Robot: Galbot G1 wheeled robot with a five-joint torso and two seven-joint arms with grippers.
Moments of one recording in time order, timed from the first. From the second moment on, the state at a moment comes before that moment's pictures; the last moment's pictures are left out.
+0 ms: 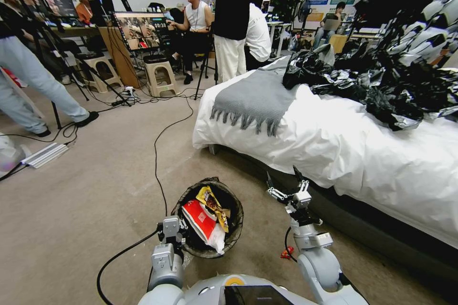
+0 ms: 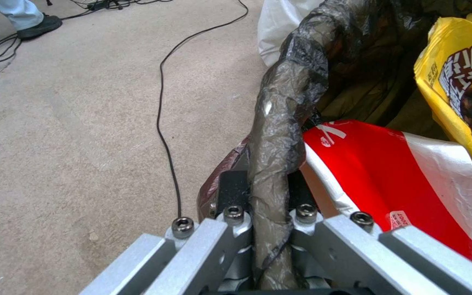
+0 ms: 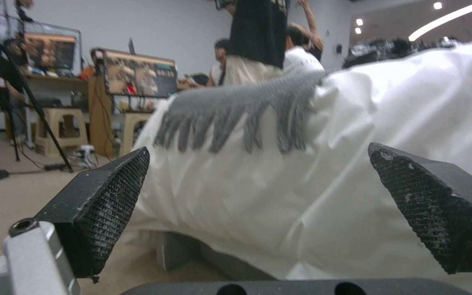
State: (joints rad) left arm 1.91 -1.48 -0.27 -2.41 0.03 0.37 -0.43; right arm -1.67 1.26 0.45 2.11 0.14 0.33 0.08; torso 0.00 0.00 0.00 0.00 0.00
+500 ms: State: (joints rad) left arm 1.90 -1.47 -0.27 -2.41 0.02 0.37 -0.43; right arm -1.82 1.16 0.43 2.23 0.22 0.02 0.22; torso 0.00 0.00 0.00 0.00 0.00
